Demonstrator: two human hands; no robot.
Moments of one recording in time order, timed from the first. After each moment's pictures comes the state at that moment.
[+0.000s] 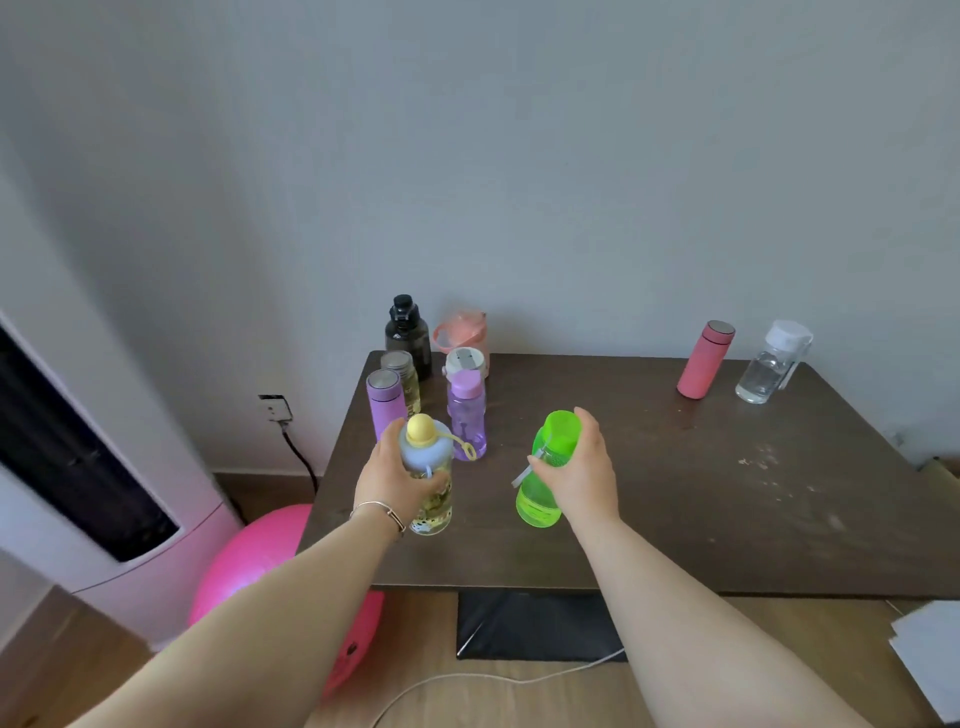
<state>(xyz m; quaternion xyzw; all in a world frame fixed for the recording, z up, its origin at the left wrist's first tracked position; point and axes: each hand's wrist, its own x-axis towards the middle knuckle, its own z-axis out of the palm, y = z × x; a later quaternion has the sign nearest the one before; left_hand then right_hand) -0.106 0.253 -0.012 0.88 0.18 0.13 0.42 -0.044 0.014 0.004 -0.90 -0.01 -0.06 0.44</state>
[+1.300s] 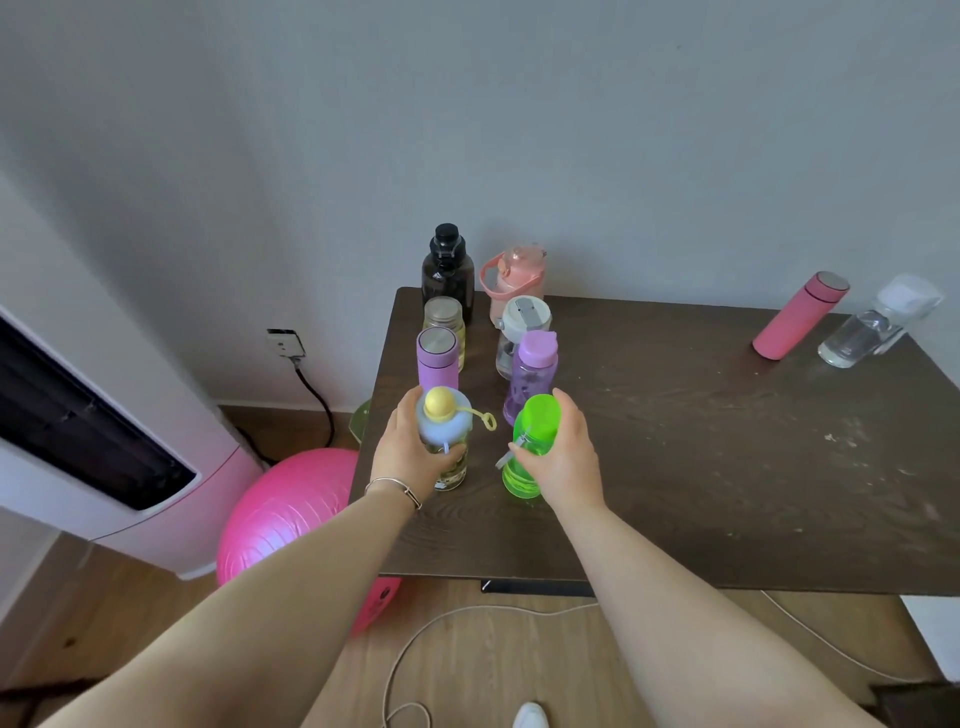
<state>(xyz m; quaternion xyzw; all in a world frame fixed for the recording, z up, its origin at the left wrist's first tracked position) -0.055 0.354 -0.073 0.87 0.17 0.09 0.45 -0.012 0.146 -0.060 -0.92 -0.05 0.01 0.40</state>
